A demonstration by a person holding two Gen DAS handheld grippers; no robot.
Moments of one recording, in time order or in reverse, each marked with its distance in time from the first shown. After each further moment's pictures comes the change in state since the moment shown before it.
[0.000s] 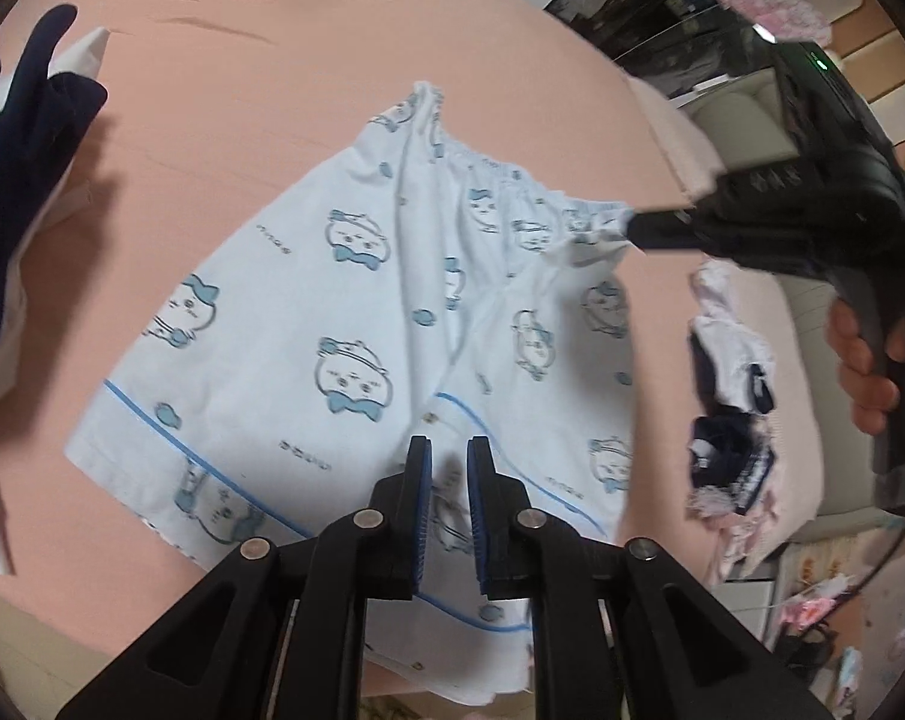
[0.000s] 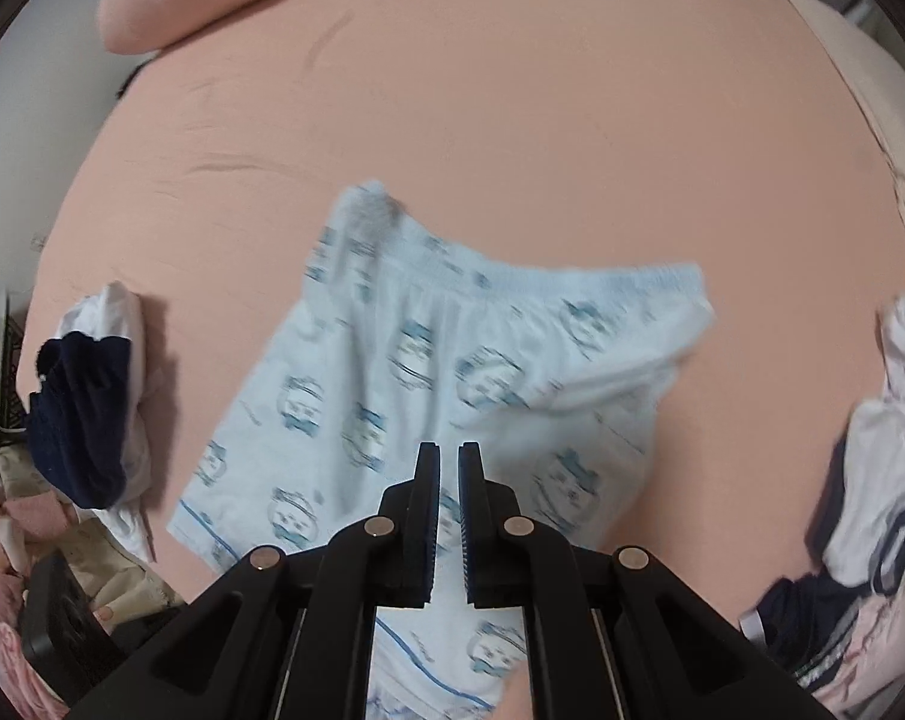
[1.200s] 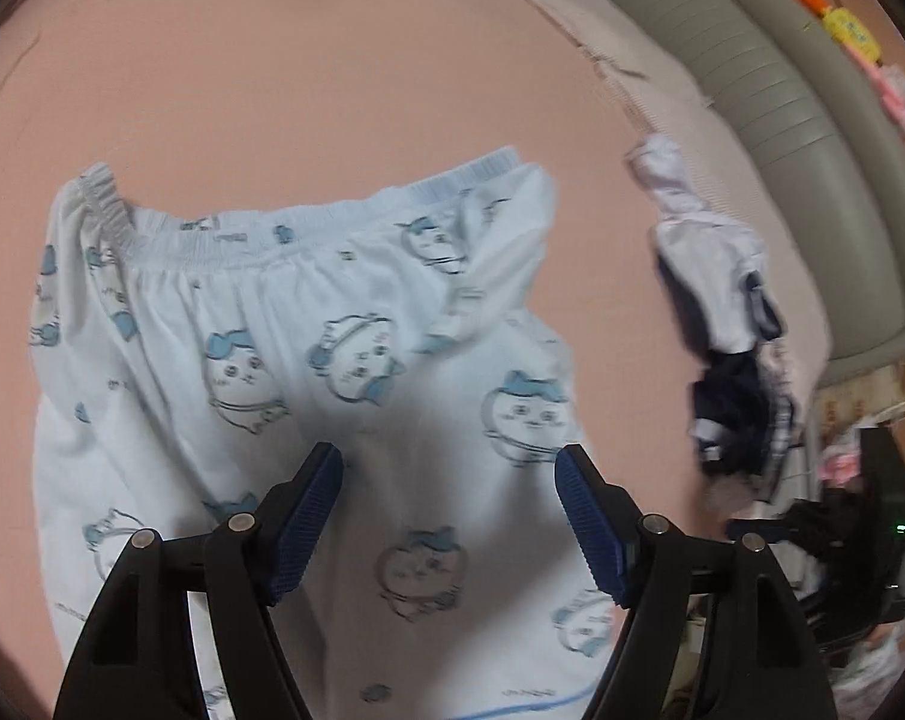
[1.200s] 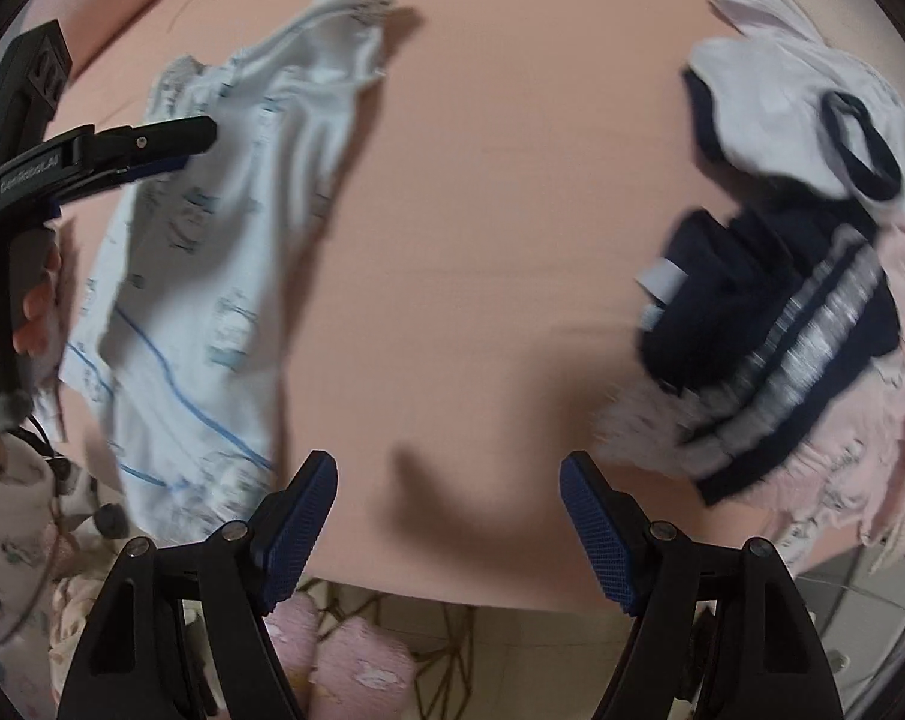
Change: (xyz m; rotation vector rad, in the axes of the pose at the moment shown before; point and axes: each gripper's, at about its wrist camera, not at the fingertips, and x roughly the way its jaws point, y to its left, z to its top) left arm 0.116 -0.083 0.107 0.410 0.264 -0.111; right arm 0.016 -0.130 -0.207 0.200 0.077 -0.021
